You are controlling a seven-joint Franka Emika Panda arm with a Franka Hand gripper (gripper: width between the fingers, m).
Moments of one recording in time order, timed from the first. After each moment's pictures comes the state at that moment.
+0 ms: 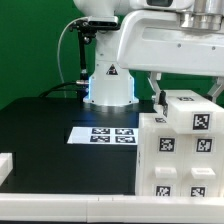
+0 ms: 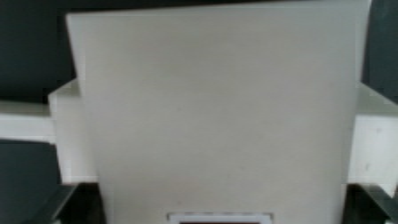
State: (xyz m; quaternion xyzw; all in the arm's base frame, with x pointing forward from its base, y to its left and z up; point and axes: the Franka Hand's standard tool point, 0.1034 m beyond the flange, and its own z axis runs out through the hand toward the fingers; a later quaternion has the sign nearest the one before) arm 0.635 0.069 0.155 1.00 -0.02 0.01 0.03
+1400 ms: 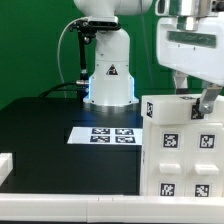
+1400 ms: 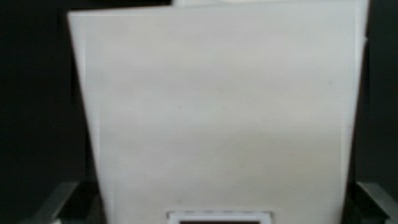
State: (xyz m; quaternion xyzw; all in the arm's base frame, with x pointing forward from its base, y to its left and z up) arm 0.626 0.085 0.153 0.72 -0.69 -0.01 -0.01
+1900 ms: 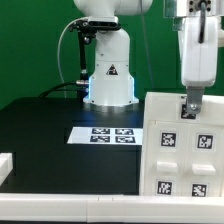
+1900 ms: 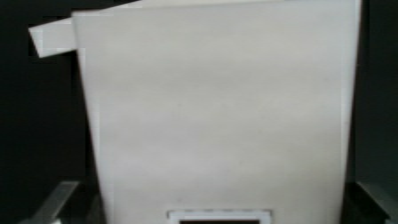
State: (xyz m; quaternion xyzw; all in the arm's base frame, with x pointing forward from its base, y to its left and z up) arm 0.627 0.084 0.153 0.62 -0.78 -0.02 -0.02
